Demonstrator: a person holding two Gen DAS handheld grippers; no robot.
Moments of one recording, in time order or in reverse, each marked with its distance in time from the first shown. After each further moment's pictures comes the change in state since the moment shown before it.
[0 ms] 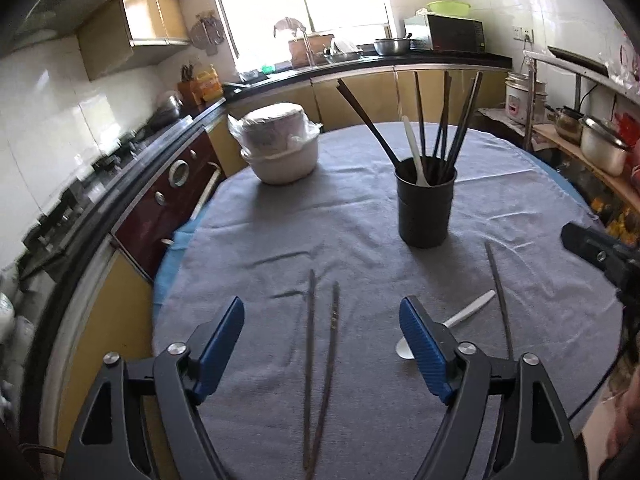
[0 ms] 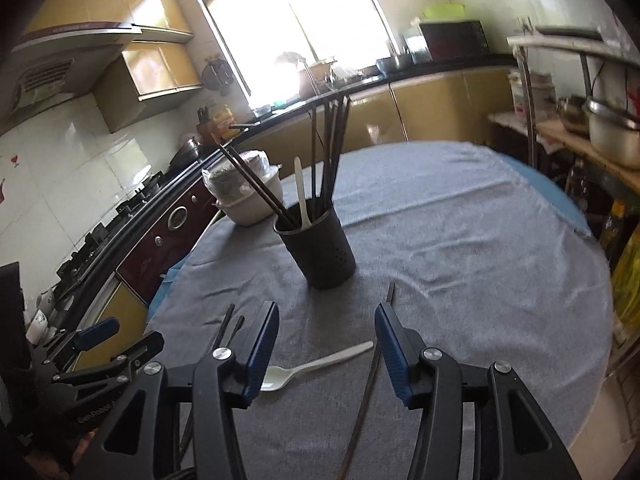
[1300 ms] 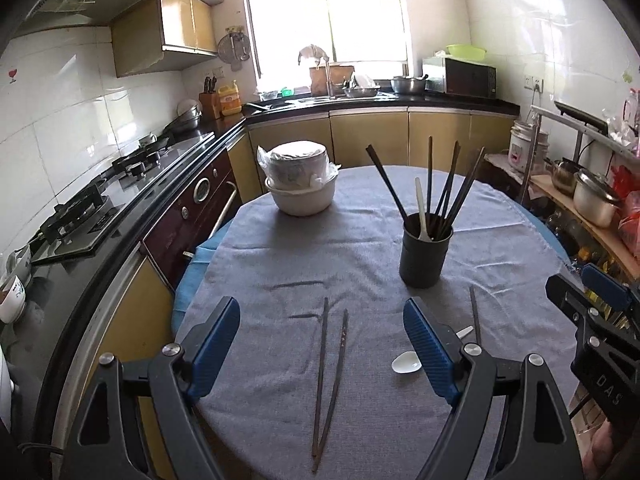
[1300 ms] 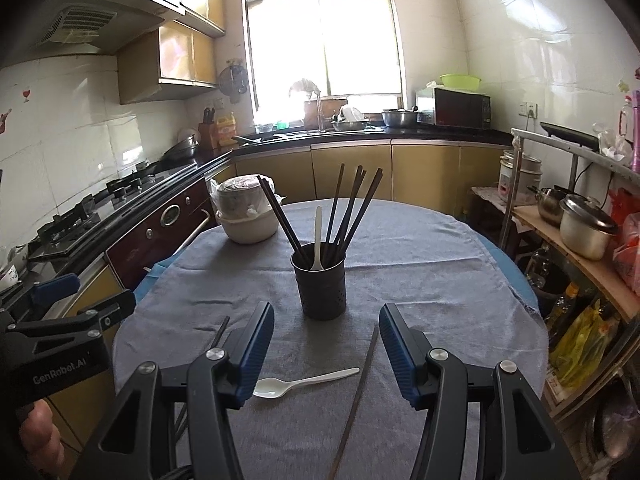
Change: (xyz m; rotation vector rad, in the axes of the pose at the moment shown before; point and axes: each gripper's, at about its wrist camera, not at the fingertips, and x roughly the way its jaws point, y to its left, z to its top) left arm -0.065 0.043 0.015 -0.123 -0.088 -0.052; right arm -0.057 0.072 0.006 -0.200 -0.097 -0.157
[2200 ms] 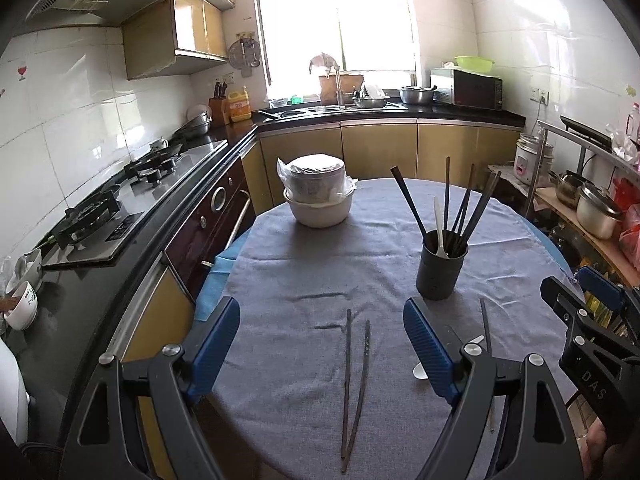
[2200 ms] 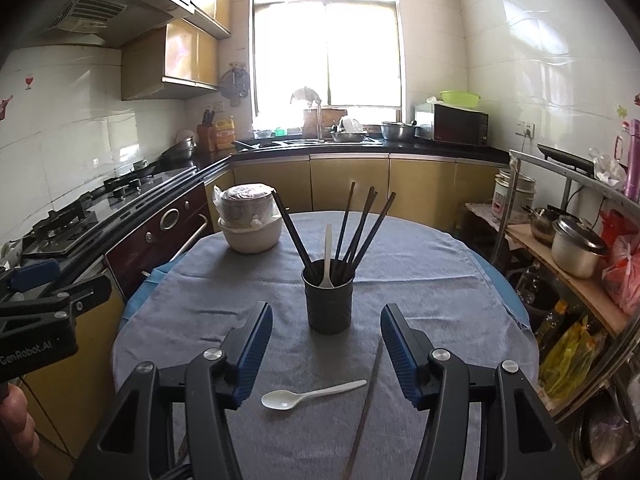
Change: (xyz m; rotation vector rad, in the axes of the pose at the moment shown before) left arm -0.015 0.035 0.014 -0.017 -0.018 0.018; right arm -0.005 0.033 0.016 -0.037 -0.027 -0.027
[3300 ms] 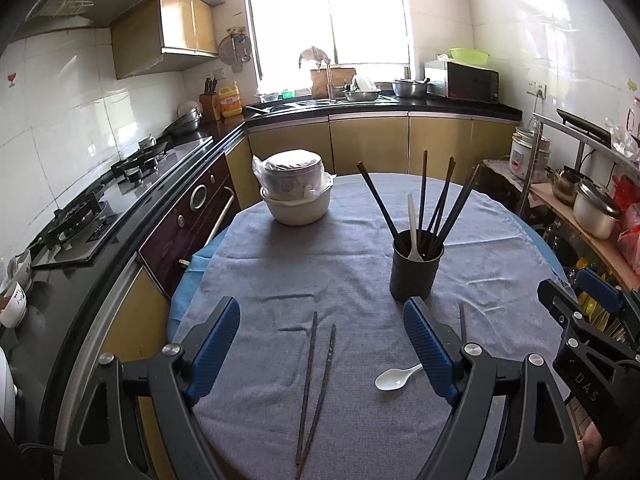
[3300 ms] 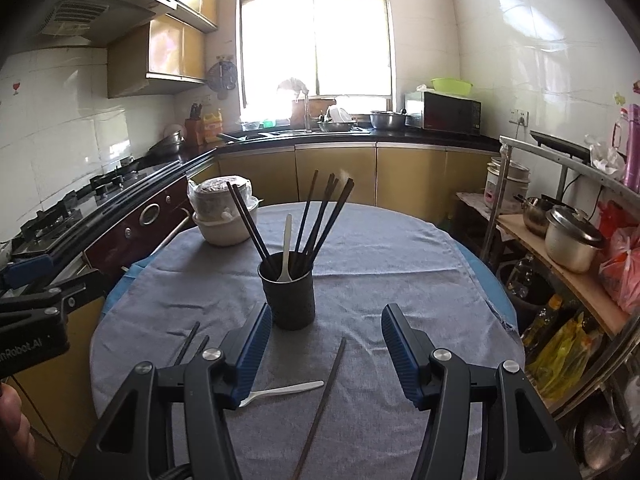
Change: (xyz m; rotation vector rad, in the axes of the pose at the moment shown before) left arm 0.015 -0.051 0.011 -0.001 0.026 -0.004; right arm 0.020 -0.054 0.003 -0.005 0.031 -0.022
